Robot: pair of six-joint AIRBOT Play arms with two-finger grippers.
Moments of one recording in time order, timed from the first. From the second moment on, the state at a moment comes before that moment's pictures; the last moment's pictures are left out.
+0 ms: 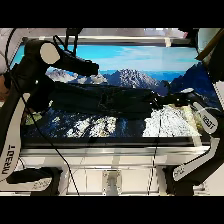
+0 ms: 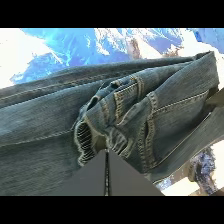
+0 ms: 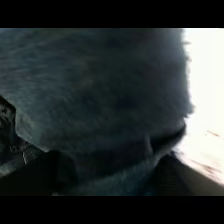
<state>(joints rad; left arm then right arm) -0.42 -1.42 1.74 1.36 -1.18 -1.57 -0.20 -1.80 1.17 -0.54 1.24 1.01</state>
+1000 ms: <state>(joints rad) -0.69 -1.89 1.74 1.43 -1.20 -1.52 -0.25 -1.35 1.22 -0.47 1.56 1.35</state>
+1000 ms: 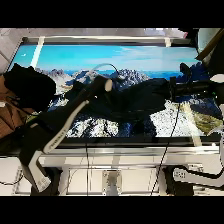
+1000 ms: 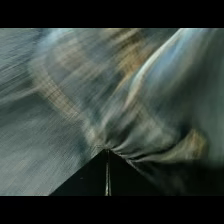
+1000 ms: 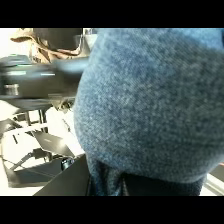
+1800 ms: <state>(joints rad) -0.44 -1.62 1.74 1.43 -1.25 -1.46 0.13 -1.39 1.43 -0.76 1.14 1.62</state>
